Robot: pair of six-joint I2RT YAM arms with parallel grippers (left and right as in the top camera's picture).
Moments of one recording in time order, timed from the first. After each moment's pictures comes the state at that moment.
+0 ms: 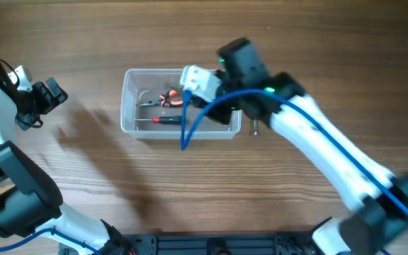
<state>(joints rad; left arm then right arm) 0.54 1.85 1.38 -0.79 0.23 -0.08 0.59 1.68 1.44 -0.72 -0.38 -0.67</state>
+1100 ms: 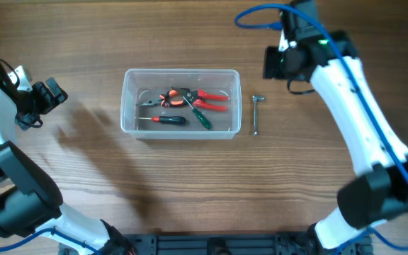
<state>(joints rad) 0.54 1.85 1.38 -0.79 0.23 -0.08 0.27 1.79 1.65 -1.05 0.06 0.31</state>
